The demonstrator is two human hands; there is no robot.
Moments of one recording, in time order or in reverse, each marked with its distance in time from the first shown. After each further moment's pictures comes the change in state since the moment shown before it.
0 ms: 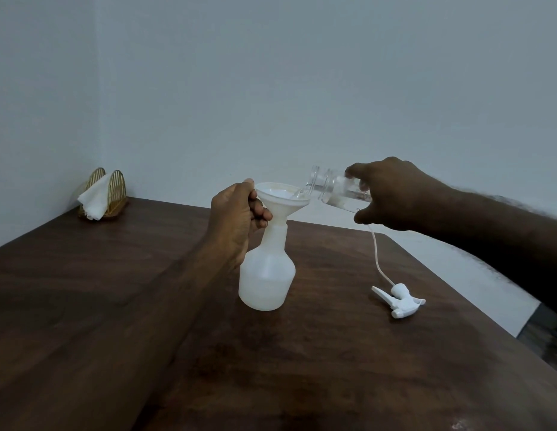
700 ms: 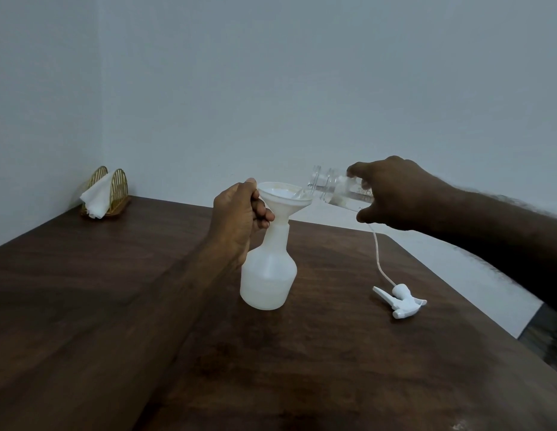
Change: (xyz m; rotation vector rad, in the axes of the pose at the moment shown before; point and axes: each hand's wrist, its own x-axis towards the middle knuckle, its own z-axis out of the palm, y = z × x) left_hand -0.002 -0.001 -0.001 0.017 0.002 0.016; right_hand 0.001 0.002 0.001 -0.012 0.013 -0.014
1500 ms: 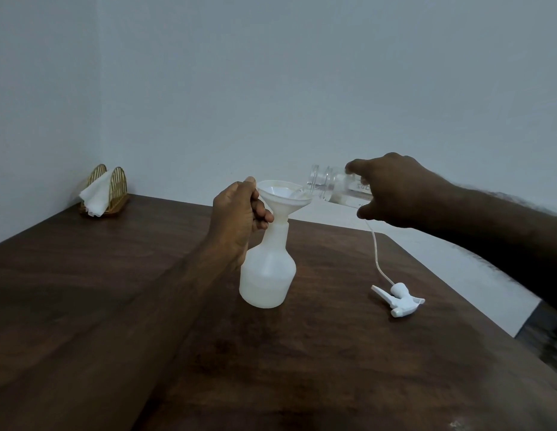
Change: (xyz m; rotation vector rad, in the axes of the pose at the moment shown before) left_hand -0.002 -0.003 -0.003 0.038 -0.018 0.021; right_hand -0.001 -0.003 -0.004 -0.037 -0.006 0.012
